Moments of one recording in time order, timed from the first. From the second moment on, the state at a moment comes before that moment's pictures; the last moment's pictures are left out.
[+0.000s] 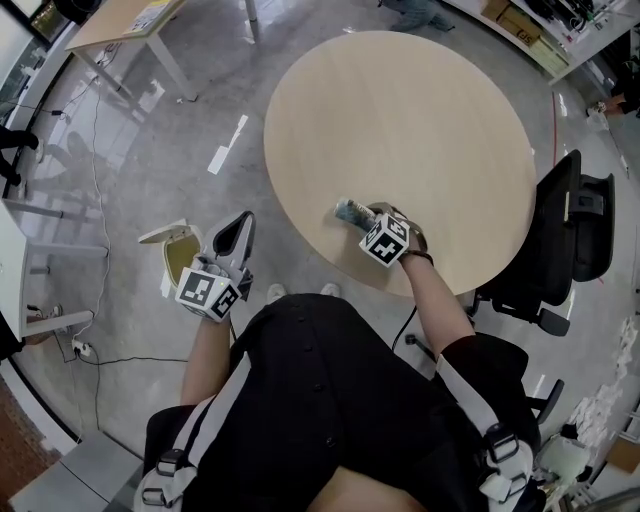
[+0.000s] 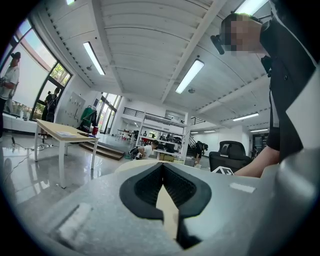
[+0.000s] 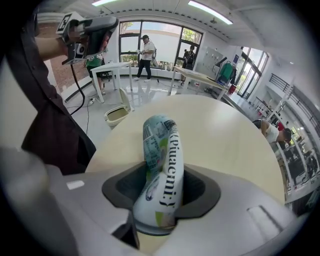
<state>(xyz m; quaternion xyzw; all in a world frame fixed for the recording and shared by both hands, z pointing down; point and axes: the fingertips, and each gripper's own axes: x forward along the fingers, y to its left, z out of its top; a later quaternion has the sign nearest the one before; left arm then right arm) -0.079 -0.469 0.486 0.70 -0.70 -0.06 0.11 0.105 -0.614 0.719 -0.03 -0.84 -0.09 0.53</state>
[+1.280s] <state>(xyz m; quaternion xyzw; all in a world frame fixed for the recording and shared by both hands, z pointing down) -0.200 -0.237 0.459 0.55 -0.83 -0.10 0.03 -0.084 -0.438 0.626 -0.16 -0.87 -0.19 0.43</state>
